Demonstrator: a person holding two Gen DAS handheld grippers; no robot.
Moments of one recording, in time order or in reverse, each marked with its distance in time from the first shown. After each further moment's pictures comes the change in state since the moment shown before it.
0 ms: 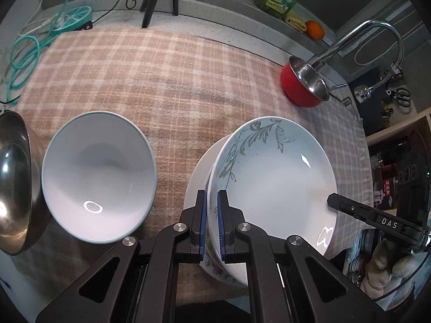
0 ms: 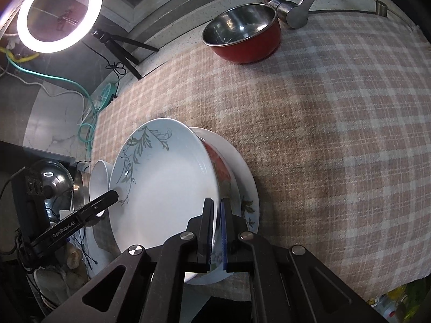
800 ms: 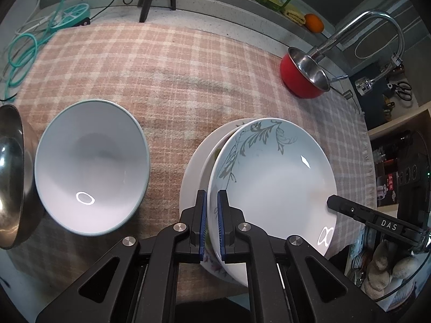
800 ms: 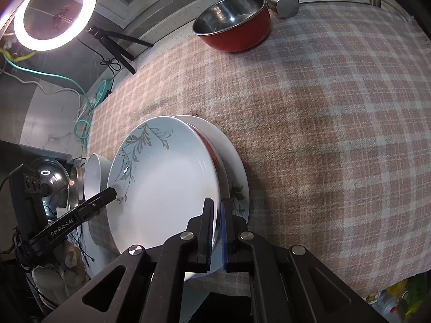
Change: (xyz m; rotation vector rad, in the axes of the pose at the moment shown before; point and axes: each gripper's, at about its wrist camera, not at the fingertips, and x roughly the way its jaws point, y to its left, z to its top) left arm 0.008 -0.004 -0.008 0.014 0.014 0.010; right arm 0.003 -0.009 -0.013 0.014 0.016 -0.009
